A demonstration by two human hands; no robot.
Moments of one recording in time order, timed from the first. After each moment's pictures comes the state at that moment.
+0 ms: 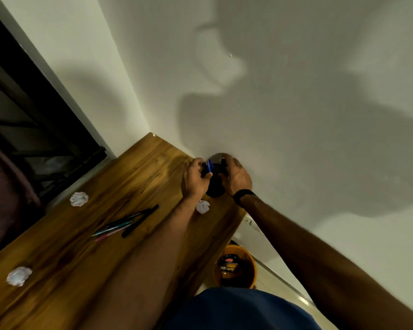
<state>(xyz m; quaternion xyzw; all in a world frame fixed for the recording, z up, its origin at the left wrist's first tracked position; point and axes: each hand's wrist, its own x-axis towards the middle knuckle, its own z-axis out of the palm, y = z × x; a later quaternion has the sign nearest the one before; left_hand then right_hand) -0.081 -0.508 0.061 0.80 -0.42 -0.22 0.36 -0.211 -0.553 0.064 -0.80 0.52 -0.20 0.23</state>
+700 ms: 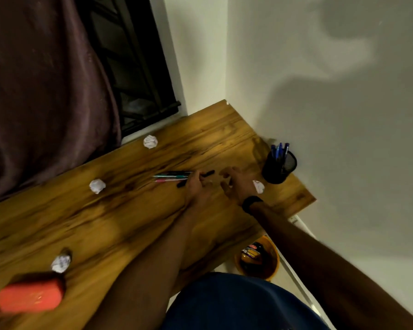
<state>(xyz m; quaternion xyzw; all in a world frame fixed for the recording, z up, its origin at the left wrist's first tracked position) -0.004 -0.347 0.006 0.87 -0.20 -0.21 0.39 -0.113 -0.451 0.015 -0.89 0.30 -0.09 0.34</state>
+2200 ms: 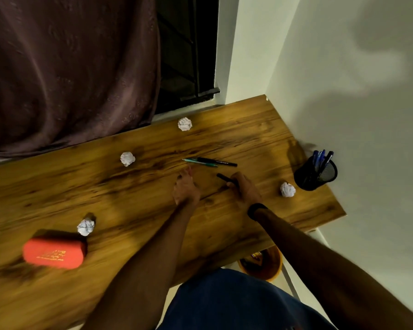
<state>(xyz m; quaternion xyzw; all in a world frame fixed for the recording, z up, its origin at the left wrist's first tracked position) 0.045 -0.250 0.004 0.96 -0.06 -0.17 0.22 -0.076 -0.396 -0.022 -0.88 0.27 -0.04 0.39</state>
